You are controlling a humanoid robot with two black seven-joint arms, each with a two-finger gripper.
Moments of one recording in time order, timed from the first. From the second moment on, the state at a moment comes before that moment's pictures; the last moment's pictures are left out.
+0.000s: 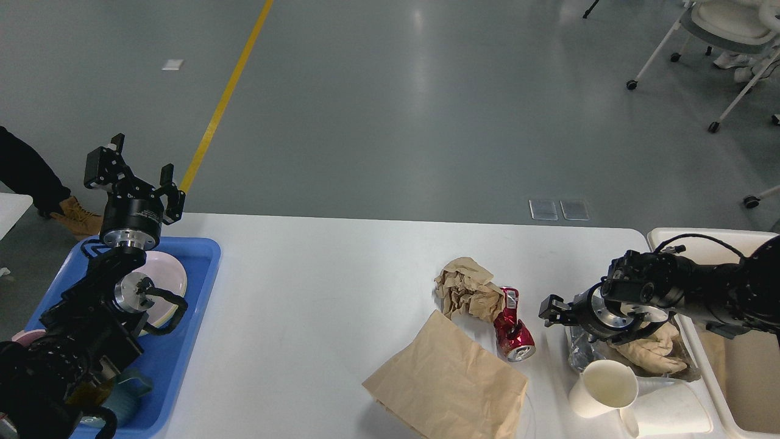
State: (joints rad) left arm -0.80 0.19 -0.69 -0.18 -0.04 -0.38 -0.67; right arm 1.19 -0.25 -0.99 0.78 -0.09 0.29 -0.13
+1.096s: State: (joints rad) left arm -0.79 0.19 -0.69 -0.18 -0.04 -0.38 -0.67; right arm 1.41 -0.26 -1.07 0.87 -0.22 0.28 -0.16
